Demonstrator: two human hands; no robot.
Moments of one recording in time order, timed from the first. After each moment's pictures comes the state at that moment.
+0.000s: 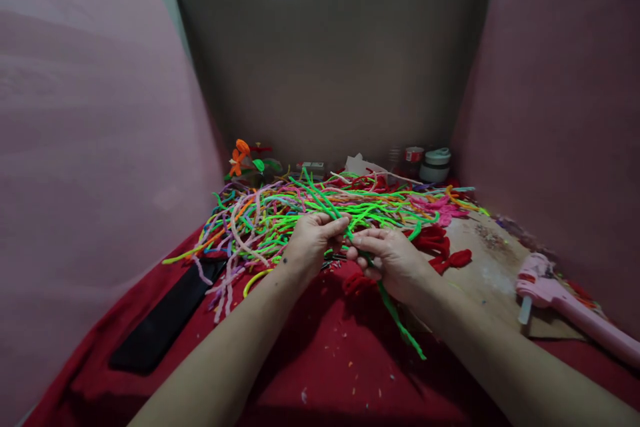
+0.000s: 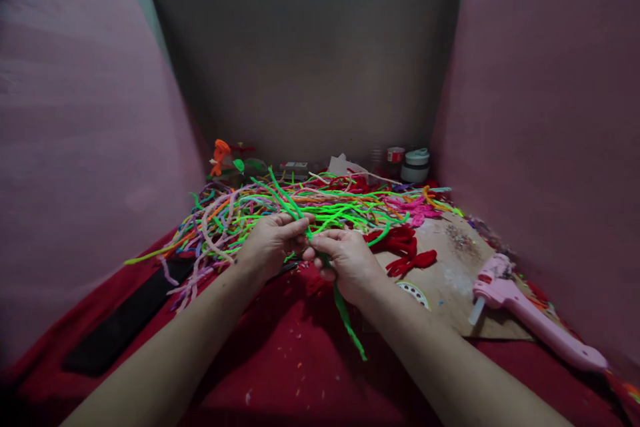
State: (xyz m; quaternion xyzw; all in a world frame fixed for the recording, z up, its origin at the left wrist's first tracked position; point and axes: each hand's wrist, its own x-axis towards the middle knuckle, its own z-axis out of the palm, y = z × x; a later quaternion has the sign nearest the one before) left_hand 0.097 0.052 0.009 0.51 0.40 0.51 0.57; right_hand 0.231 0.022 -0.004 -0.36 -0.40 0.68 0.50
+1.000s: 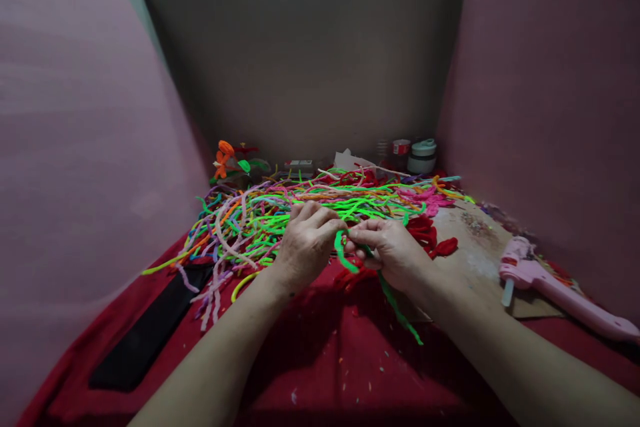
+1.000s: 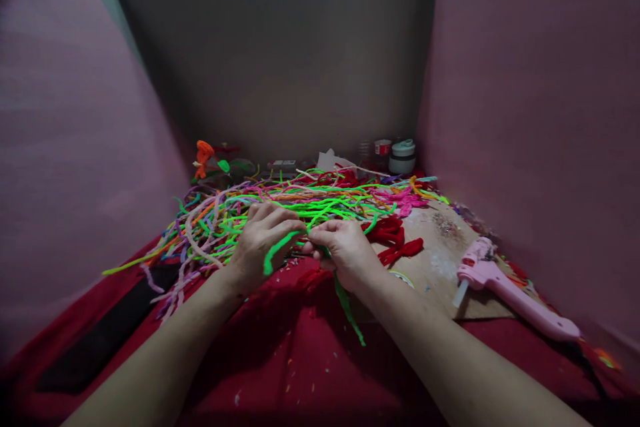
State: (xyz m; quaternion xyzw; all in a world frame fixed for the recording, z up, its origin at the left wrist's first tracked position) left_hand 0.089 0.046 0.015 0.88 0.28 0.32 -0.21; right_hand 0.244 0.023 -0.001 -0.38 -0.40 0.64 0.53
